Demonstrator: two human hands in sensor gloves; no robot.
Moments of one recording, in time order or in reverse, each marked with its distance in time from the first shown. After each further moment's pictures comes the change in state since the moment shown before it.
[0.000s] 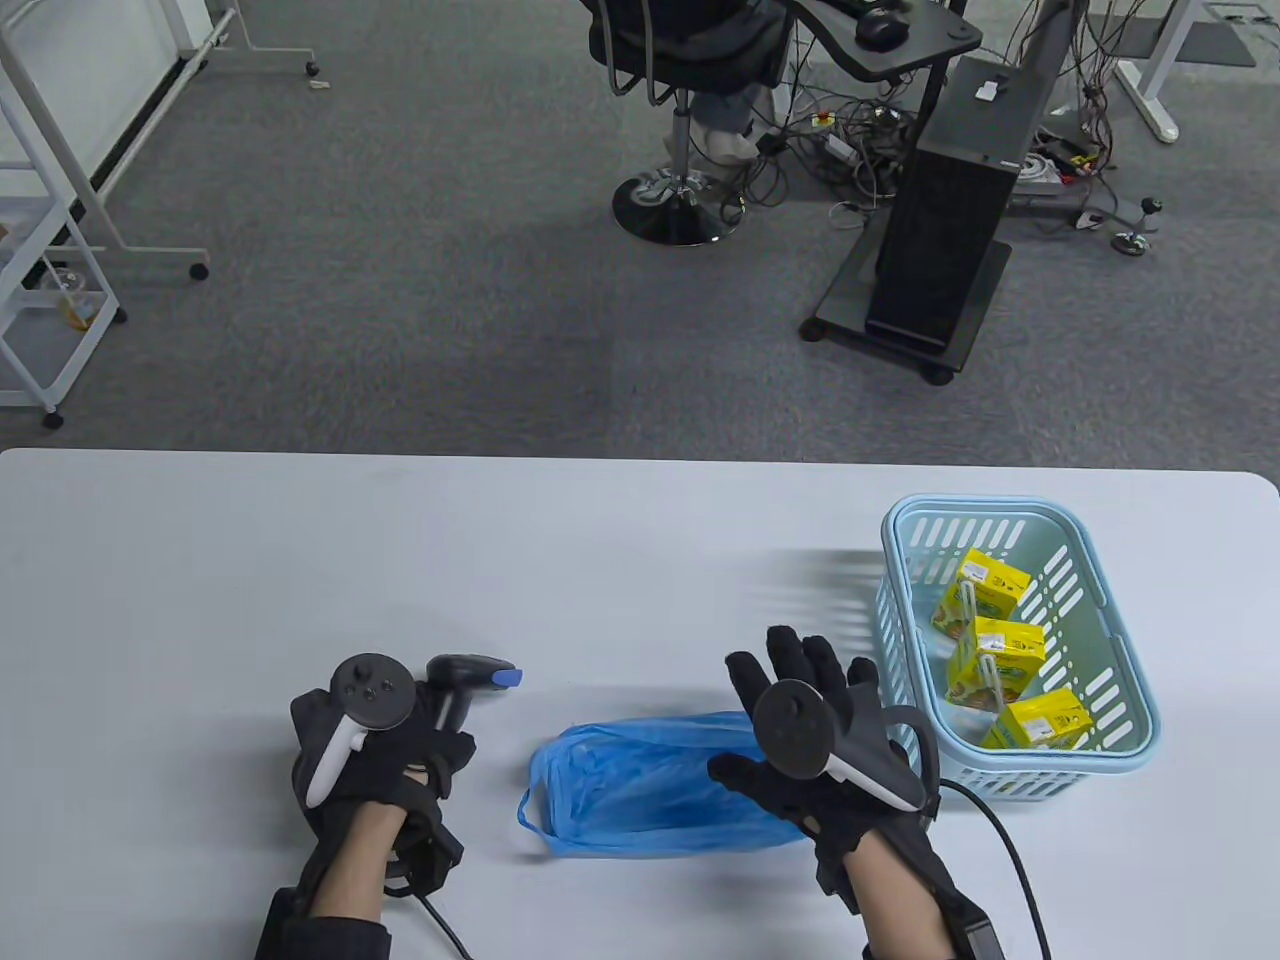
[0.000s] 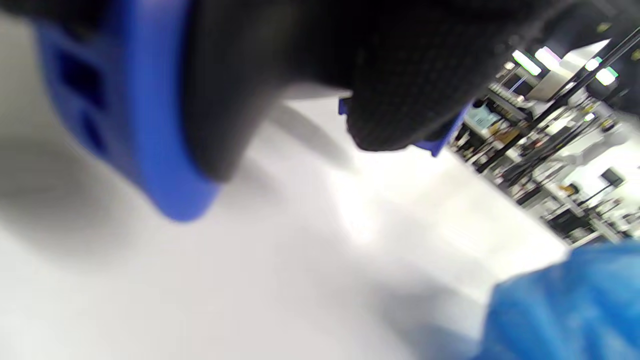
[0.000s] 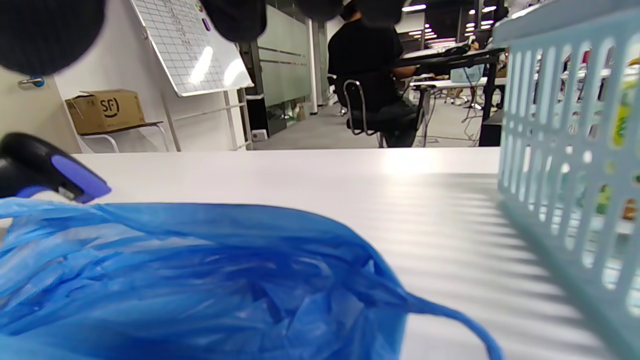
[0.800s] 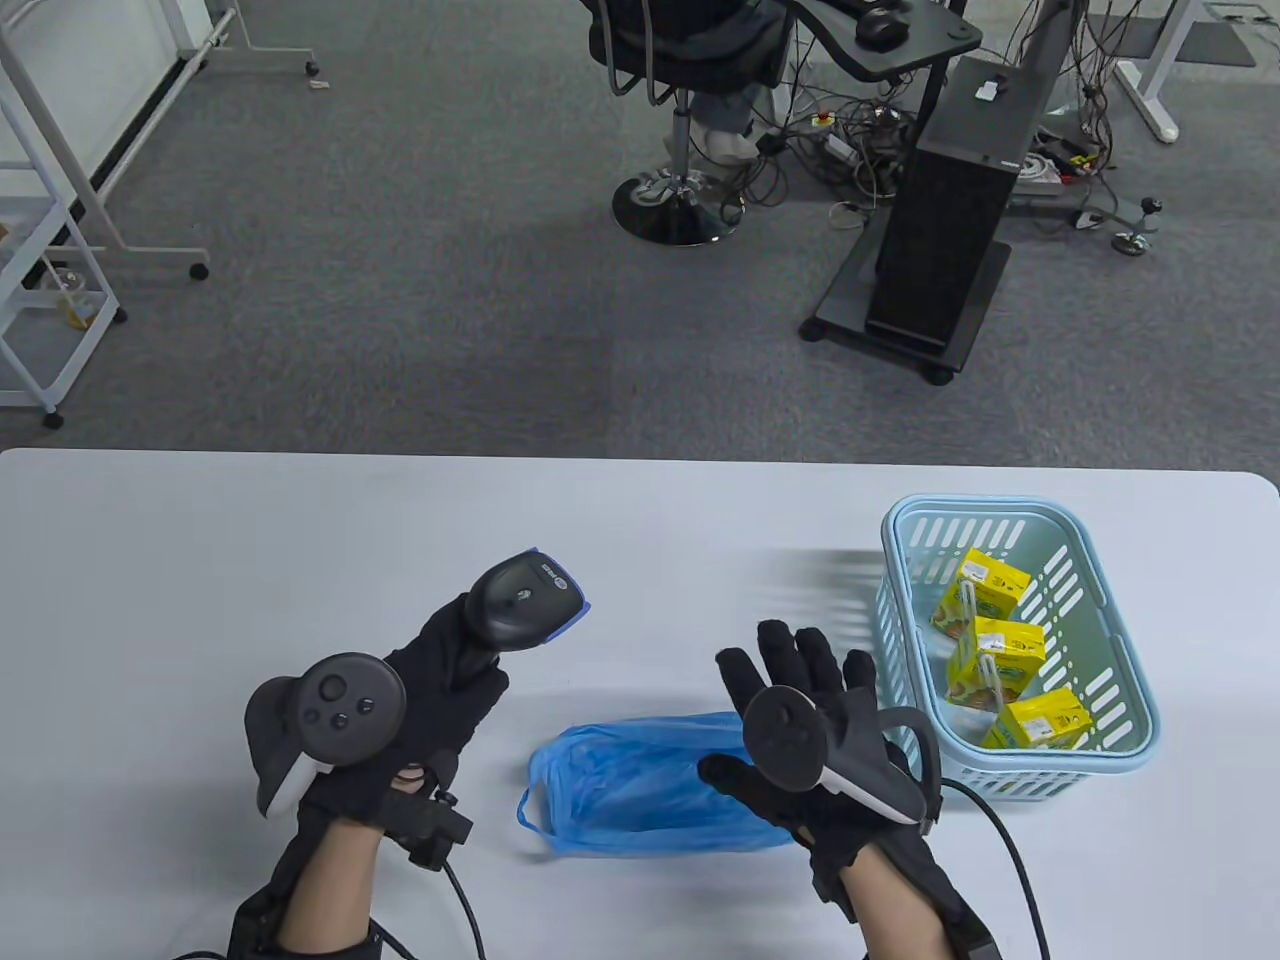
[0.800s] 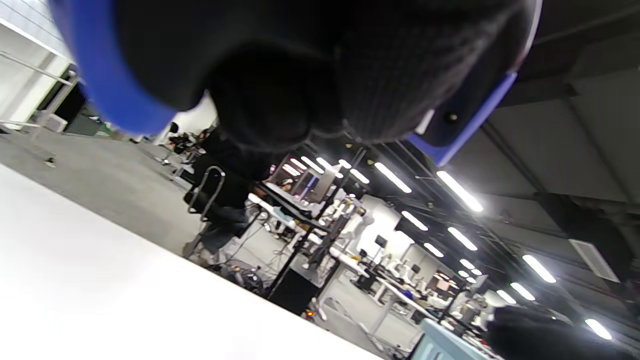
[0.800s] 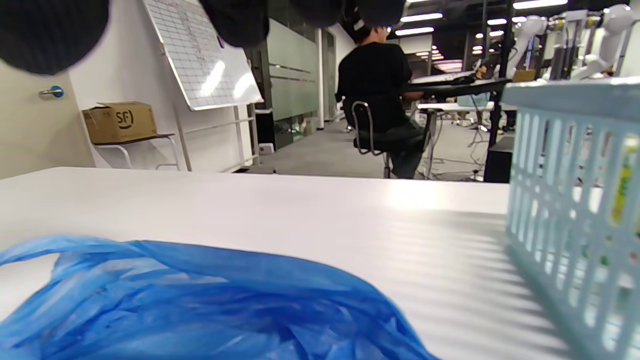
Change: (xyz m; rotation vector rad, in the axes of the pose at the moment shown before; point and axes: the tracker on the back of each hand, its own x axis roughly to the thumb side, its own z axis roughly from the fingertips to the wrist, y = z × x) left_hand 0.094 0.075 0.086 0.301 -0.599 0.008; right_hand 0.025 -0.029 0.018 -0.060 -0.036 0.041
